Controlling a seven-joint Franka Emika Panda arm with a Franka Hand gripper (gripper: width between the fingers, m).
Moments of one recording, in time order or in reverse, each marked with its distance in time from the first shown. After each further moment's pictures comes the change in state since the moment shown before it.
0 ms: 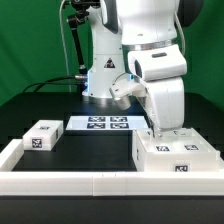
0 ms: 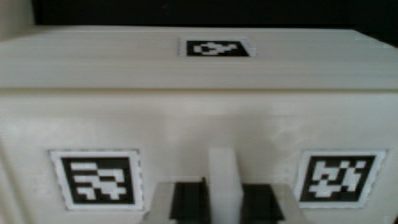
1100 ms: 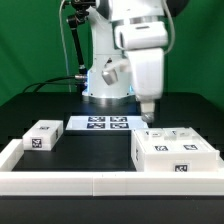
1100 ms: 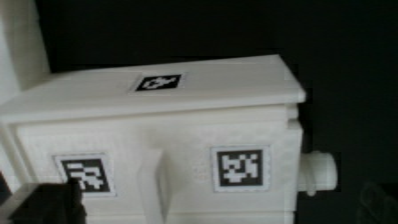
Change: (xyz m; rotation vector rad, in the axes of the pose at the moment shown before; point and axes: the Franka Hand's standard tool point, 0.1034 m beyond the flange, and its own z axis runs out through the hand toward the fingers) arm -0.022 -0.043 -0.040 -0.145 -0.038 0.146
